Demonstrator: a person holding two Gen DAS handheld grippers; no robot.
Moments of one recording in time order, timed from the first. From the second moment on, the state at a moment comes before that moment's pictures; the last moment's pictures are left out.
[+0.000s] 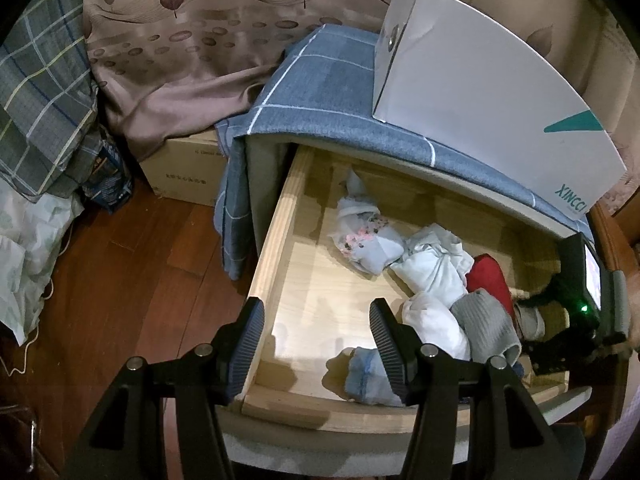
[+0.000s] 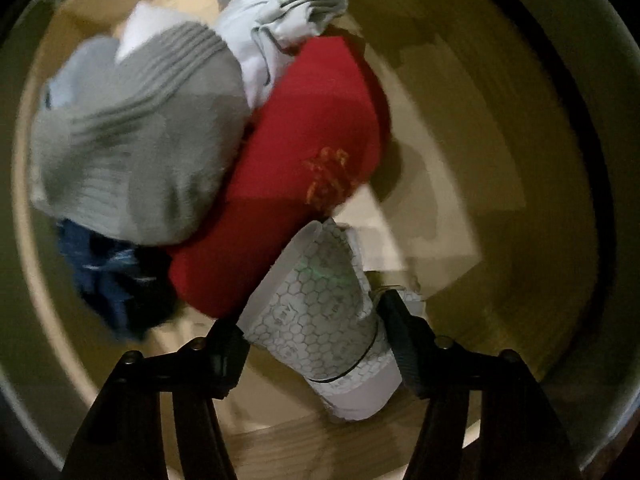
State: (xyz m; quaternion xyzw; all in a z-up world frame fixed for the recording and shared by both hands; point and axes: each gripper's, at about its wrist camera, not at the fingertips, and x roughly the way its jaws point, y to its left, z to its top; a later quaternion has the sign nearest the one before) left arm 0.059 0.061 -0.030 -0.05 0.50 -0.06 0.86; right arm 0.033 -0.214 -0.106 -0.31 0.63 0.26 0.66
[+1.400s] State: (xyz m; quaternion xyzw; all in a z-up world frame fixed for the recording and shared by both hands) left arm 0.053 -0.032 -0.073 0.17 0.58 -0.26 0.75; right arm -0.035 -0.243 -0.028 0.05 0.59 -0.01 0.81
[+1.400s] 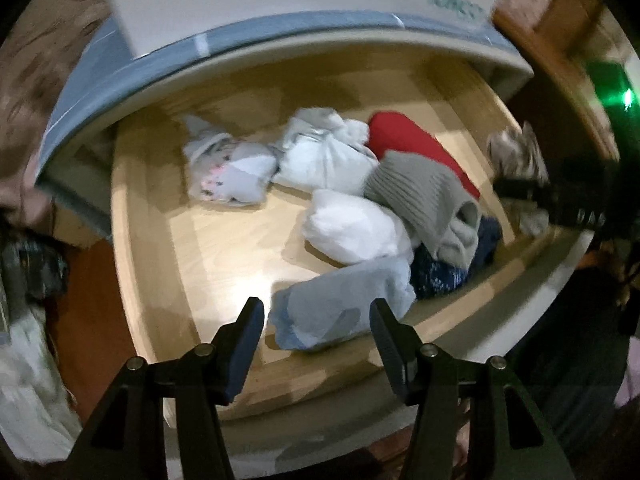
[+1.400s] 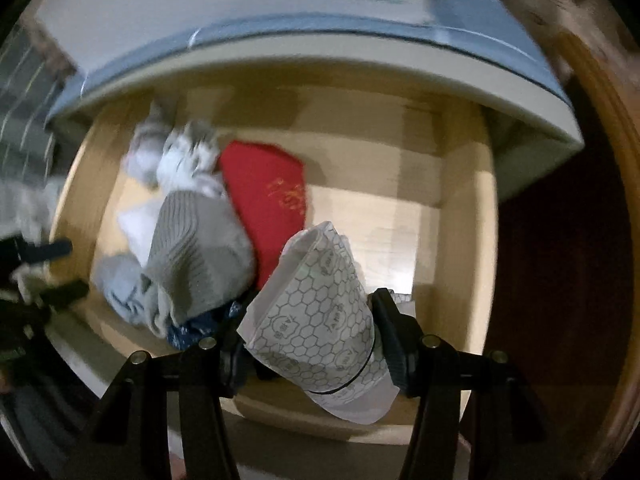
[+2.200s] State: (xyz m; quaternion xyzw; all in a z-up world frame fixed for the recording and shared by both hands) left arm 0.086 -0.058 -0.114 0.20 0.65 -0.24 0.69; right arm -0.013 -0.237 -0.036 0.09 0.56 -0.01 0.82
